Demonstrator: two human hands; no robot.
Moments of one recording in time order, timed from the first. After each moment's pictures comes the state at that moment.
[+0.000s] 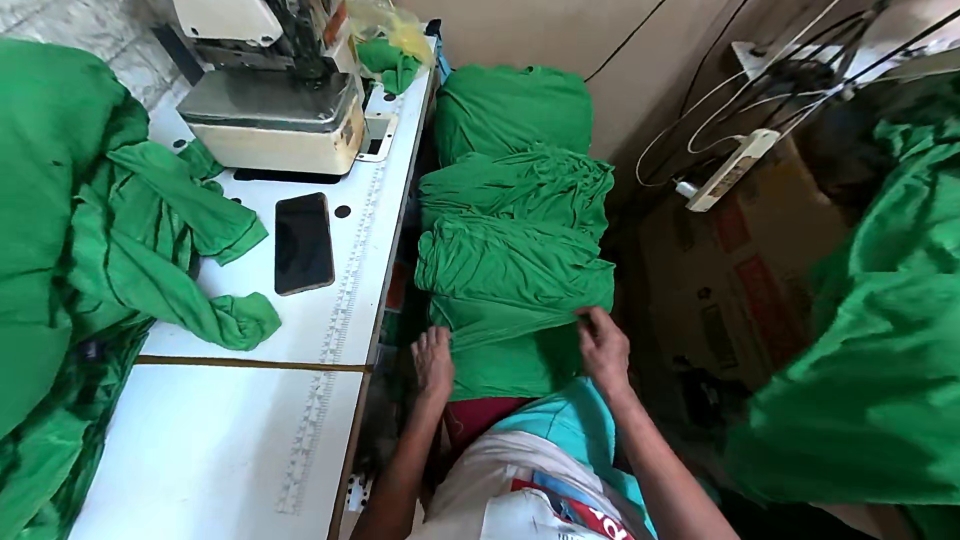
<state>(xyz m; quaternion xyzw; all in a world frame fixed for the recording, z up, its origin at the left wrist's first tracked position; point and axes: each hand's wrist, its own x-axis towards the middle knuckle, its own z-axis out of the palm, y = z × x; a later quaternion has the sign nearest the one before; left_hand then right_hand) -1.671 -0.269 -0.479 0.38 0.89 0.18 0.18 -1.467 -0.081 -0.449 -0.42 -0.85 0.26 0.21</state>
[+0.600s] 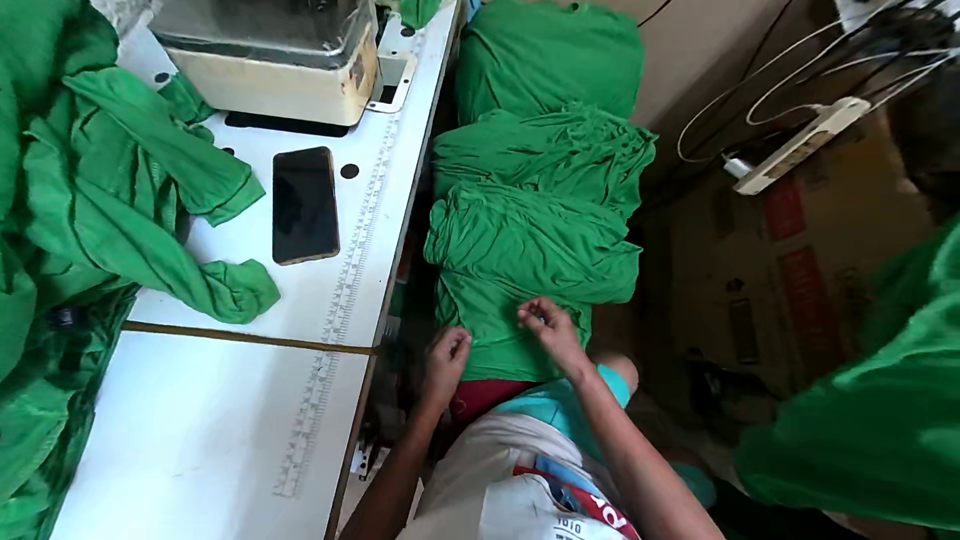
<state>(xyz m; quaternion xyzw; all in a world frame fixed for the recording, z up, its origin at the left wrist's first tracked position) -1.651 -0.301 -0.488 0.32 0.76 0.51 0.24 -1.531 -0.110 -0.474 -0.32 -0.76 0.55 0.13</state>
